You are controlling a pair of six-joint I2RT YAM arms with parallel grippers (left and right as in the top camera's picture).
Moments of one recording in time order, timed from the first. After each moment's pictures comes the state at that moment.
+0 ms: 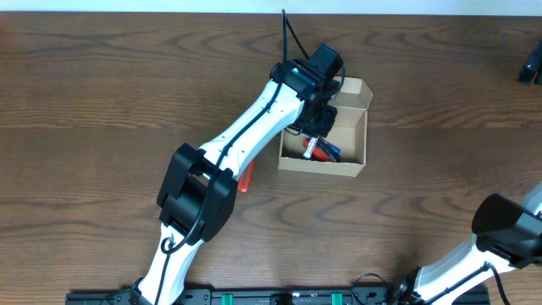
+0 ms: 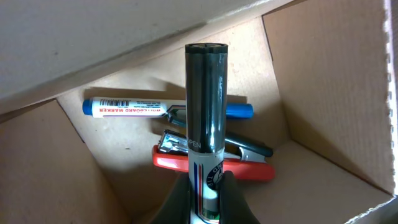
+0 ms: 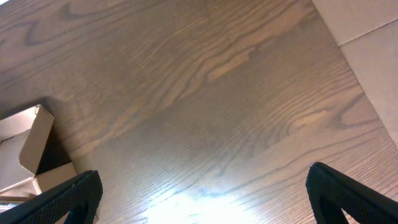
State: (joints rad) left arm -0.68 2.23 2.01 -1.08 0.23 -0.22; right arm -0.50 1.94 2.47 -1.63 0.04 0.04
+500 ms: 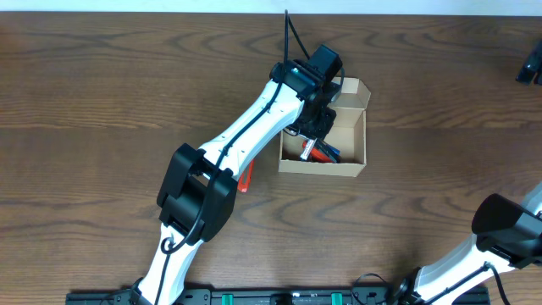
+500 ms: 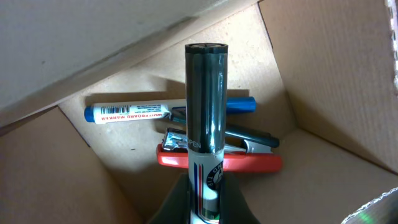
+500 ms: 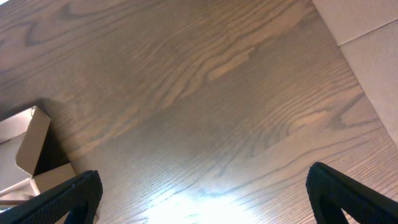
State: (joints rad) left arm -0.68 2.23 2.01 -1.11 0.23 -0.16; right arm -0.50 1.94 2.47 -1.63 0.04 0.04
